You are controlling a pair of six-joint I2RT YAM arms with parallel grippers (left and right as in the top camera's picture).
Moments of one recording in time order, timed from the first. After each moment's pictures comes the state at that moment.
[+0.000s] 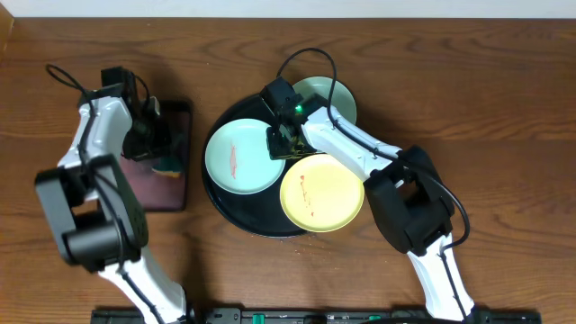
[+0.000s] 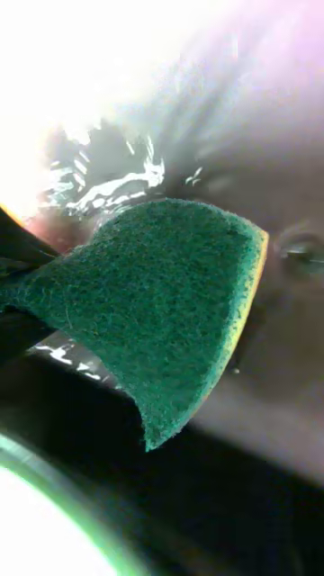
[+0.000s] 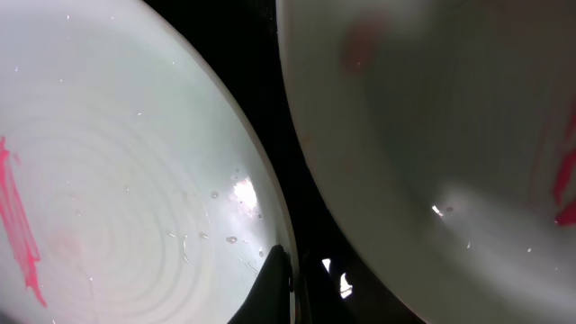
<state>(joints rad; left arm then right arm) 0.26 1.95 1.41 -0.94 0.12 -0.03 0.68 2.29 1.79 -0.81 -0.11 0.53</state>
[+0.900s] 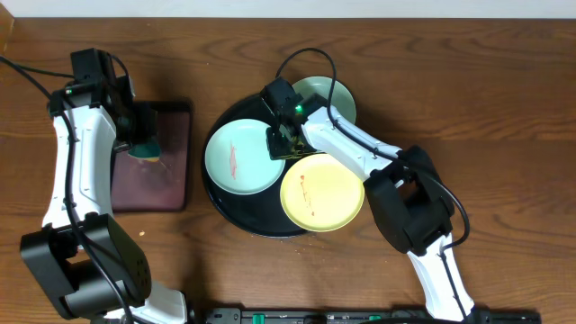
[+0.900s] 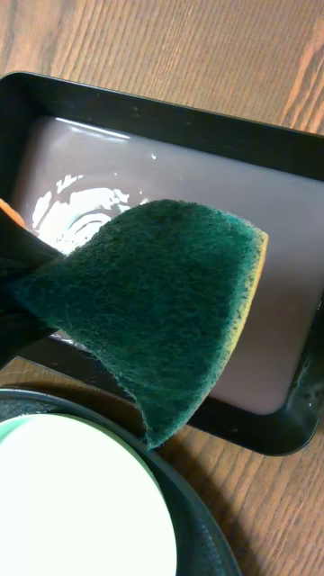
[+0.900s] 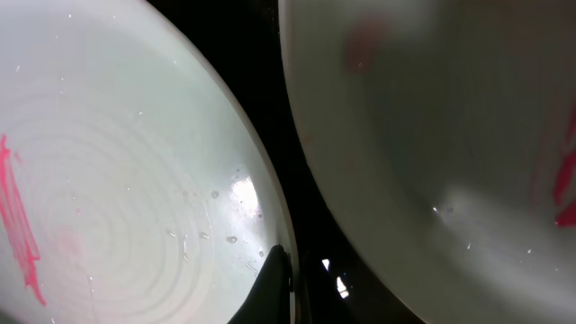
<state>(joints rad) 0.26 1.72 1.44 -1.00 0.02 -0.07 0.68 2.30 1.79 -0.81 -0.12 0.52</state>
